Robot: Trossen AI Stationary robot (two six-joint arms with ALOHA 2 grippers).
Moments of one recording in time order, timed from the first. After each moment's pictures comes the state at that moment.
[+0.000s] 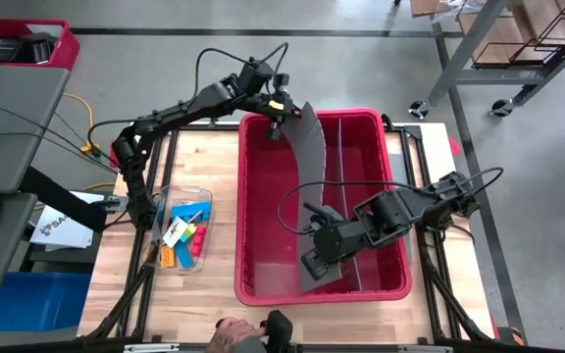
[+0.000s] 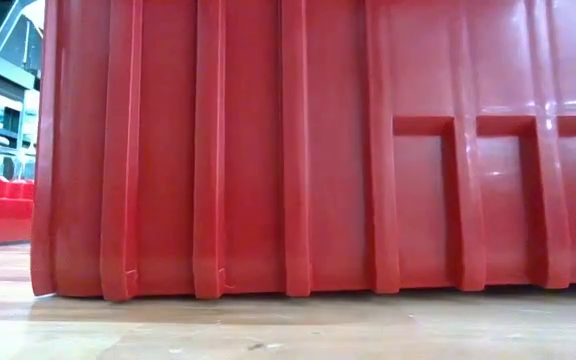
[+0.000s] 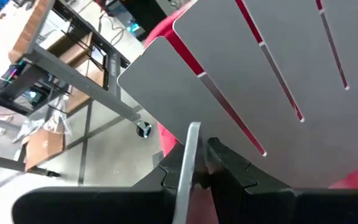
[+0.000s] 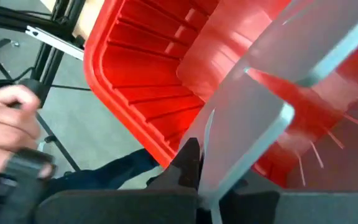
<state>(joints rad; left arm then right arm) 0.59 1.83 1.75 -0.46 0.30 0.88 0.42 1.86 2.18 -1.37 0.05 1.30</state>
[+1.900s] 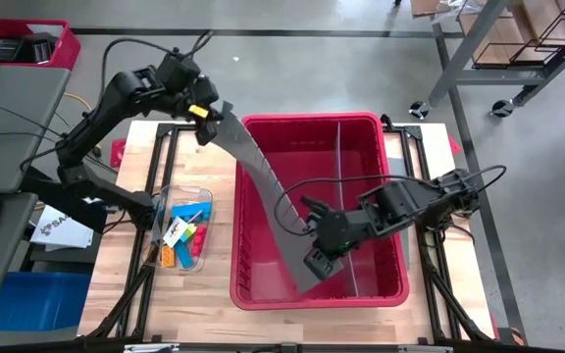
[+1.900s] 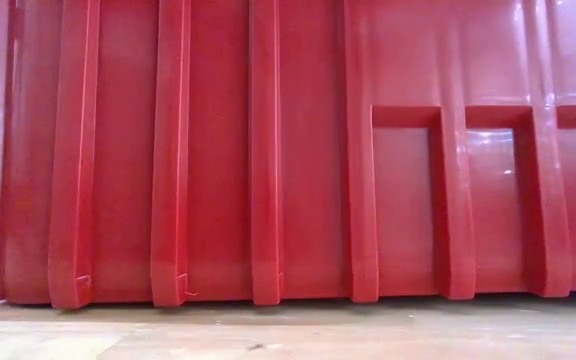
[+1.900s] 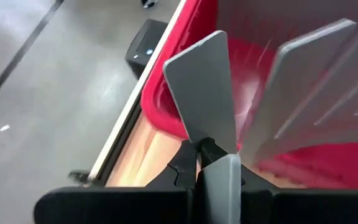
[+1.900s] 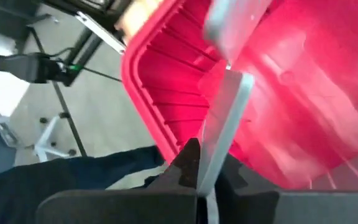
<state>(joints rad) 0.65 1.44 1.75 -1.27 0.08 0.25 0.39 1.83 2.19 -1.27 0.04 1.07</state>
